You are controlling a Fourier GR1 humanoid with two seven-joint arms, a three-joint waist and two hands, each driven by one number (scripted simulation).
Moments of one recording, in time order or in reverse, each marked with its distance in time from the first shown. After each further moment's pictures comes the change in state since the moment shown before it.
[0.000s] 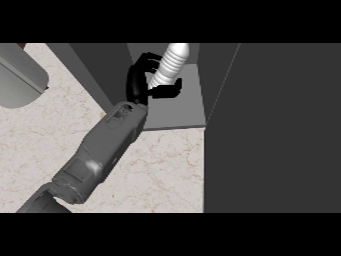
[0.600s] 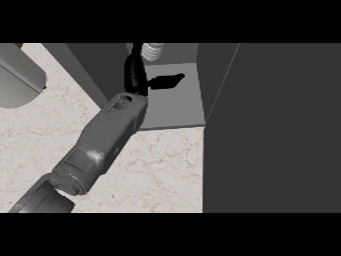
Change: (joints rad) left arm -0.088 -0.002 0.072 0.091 0.003 0.039 -0.115; right arm -0.031 -0.002 -0.018 0.010 -0.012 0.030 -0.006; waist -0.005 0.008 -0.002
